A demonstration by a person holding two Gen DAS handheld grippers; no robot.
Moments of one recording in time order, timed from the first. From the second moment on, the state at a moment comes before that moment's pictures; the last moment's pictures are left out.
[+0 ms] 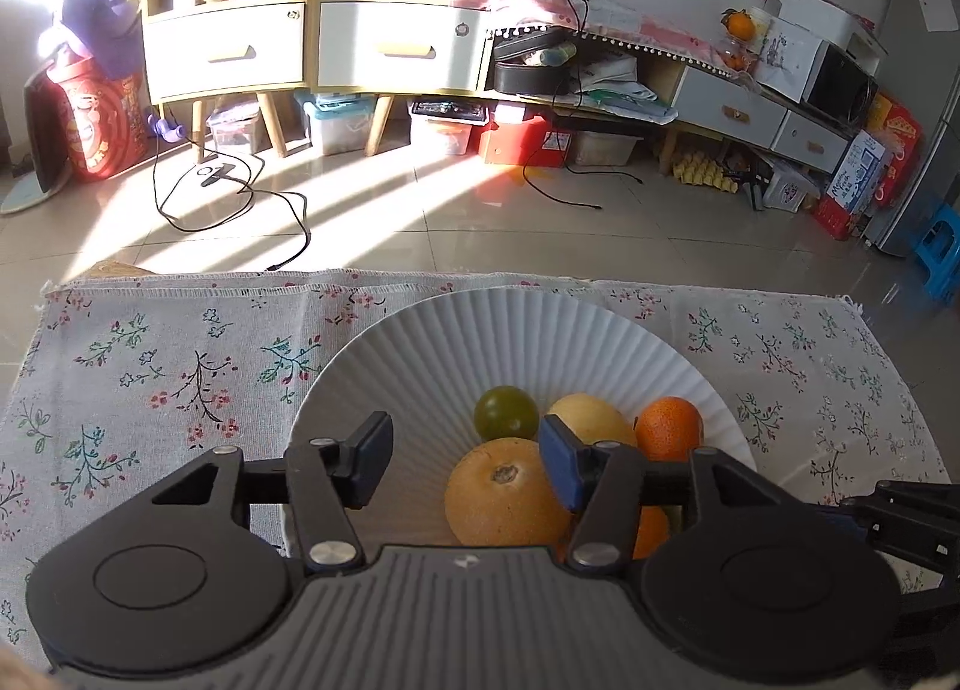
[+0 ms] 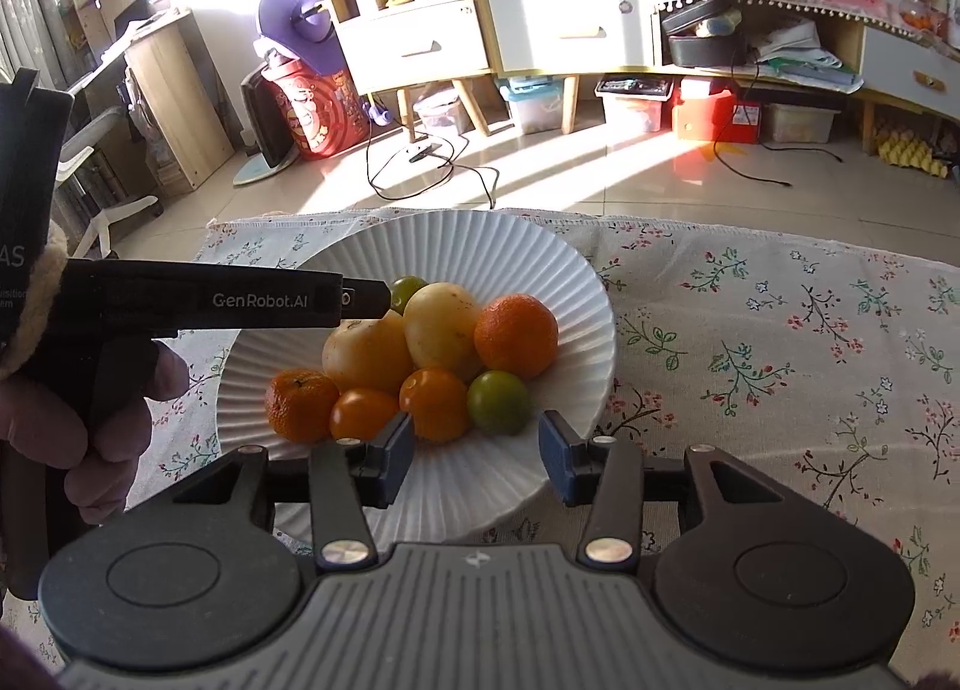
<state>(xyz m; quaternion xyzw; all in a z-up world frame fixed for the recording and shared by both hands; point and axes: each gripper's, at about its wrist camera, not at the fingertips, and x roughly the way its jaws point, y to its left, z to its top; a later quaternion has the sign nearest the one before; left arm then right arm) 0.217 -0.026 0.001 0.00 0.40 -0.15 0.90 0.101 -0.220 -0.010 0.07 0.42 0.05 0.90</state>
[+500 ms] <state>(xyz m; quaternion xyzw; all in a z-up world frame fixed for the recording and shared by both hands) 0.165 0.005 0.017 0.02 0.38 -0.15 0.91 0.071 -0.225 0.009 0.10 0.41 0.01 0.91</state>
